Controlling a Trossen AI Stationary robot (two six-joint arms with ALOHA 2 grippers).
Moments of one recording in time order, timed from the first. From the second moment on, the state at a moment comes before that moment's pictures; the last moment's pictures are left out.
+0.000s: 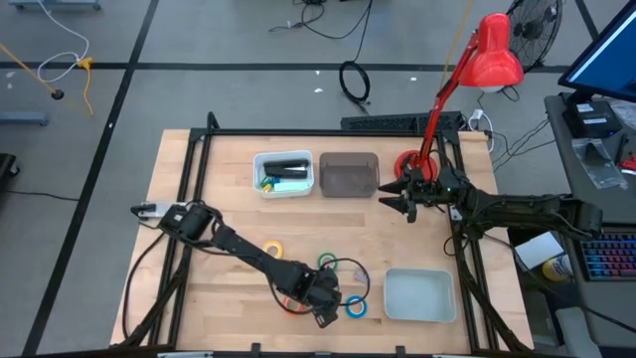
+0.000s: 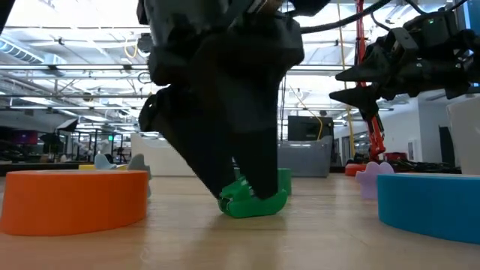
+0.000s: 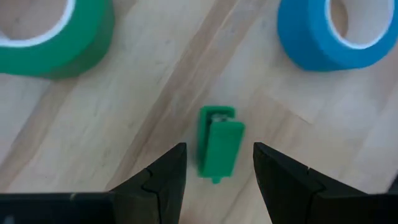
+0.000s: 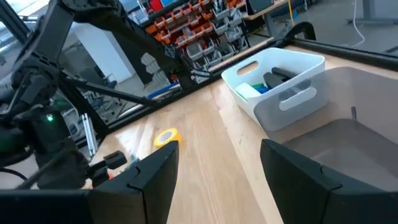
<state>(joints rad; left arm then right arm) -0.45 2.22 1.68 -0.64 -0.05 -1.00 -0.43 0.82 0.10 0.62 -0.39 0.41</state>
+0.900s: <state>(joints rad) -0.43 2.23 1.68 -0.64 -0.02 -0.94 -0.43 0.82 0.10 0.62 -0.39 0.40</state>
